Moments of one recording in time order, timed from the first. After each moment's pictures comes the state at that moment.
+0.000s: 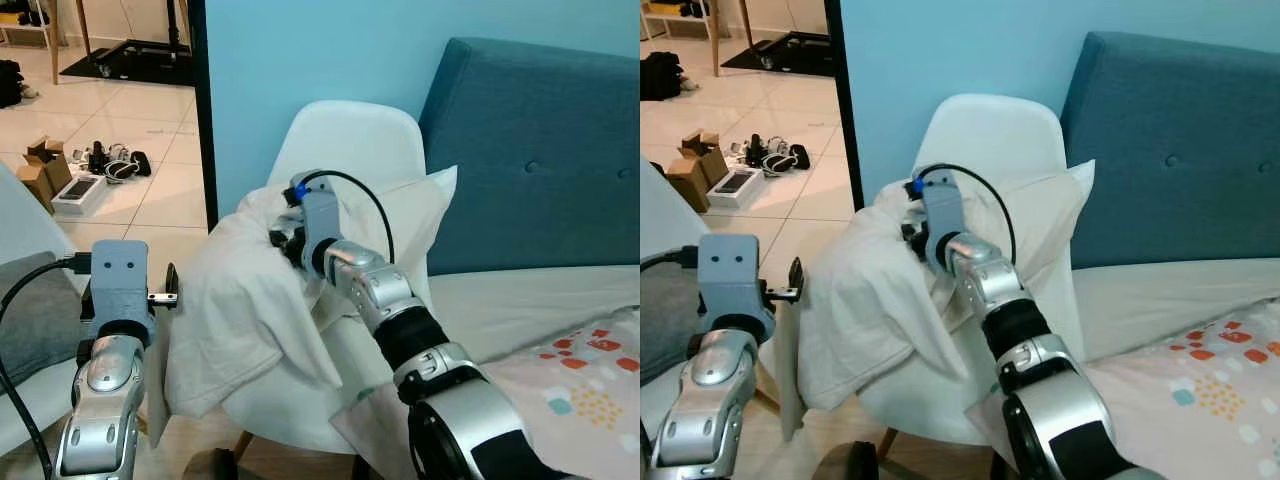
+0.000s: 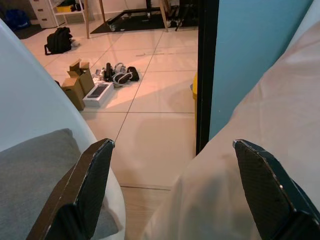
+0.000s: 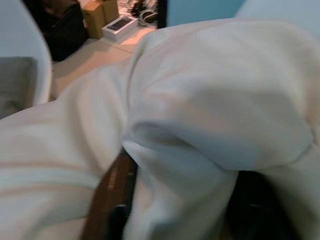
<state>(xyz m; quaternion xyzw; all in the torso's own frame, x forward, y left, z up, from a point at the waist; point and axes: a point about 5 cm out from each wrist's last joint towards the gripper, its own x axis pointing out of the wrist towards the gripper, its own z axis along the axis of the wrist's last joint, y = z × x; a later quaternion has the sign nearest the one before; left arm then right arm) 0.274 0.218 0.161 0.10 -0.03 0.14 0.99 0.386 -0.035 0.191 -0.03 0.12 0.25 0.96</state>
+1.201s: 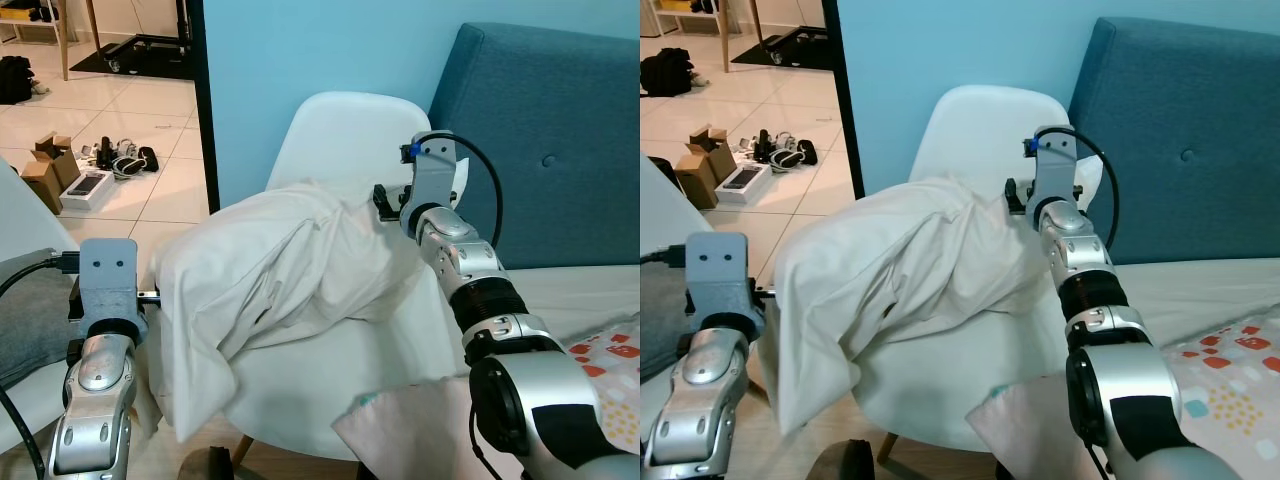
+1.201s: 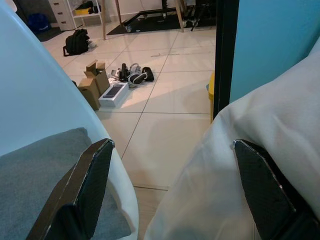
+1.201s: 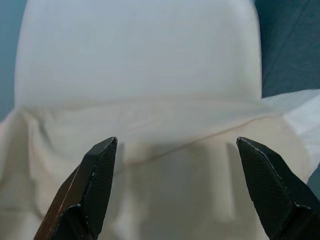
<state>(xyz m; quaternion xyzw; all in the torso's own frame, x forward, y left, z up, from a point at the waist) 0.274 0.224 0.163 0.10 -0.03 0.15 0.98 0.415 -0.157 0.226 -0.01 0.03 0.00 1.00</state>
